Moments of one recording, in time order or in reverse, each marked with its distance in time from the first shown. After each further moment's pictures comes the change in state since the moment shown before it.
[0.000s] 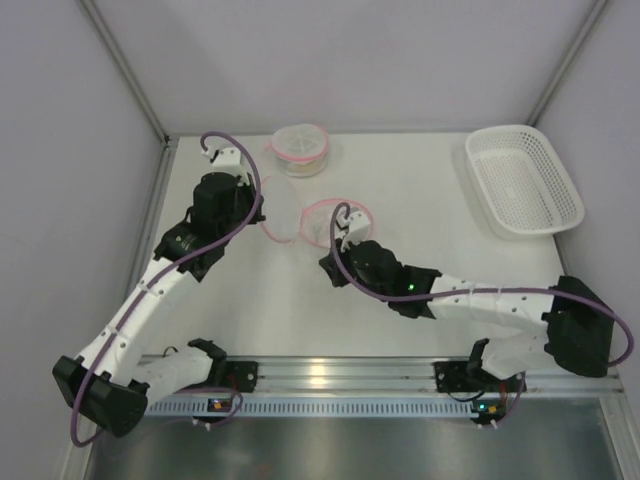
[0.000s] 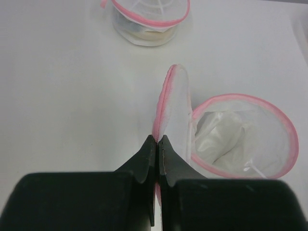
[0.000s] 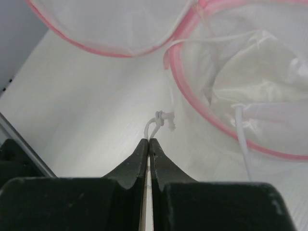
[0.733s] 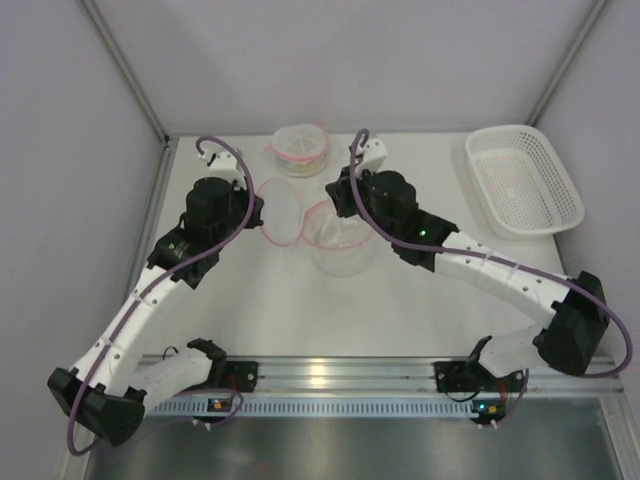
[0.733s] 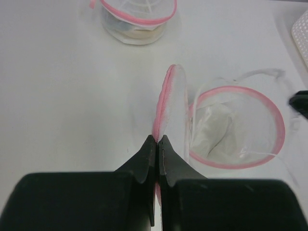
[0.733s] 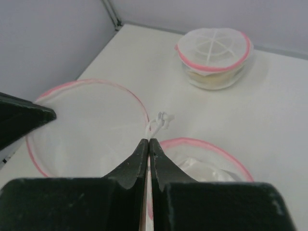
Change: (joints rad) left arm 0.003 -0.051 -0.016 -0.013 0.050 0.006; right arm -0.230 0.011 0.381 -0.090 -0.061 -0.184
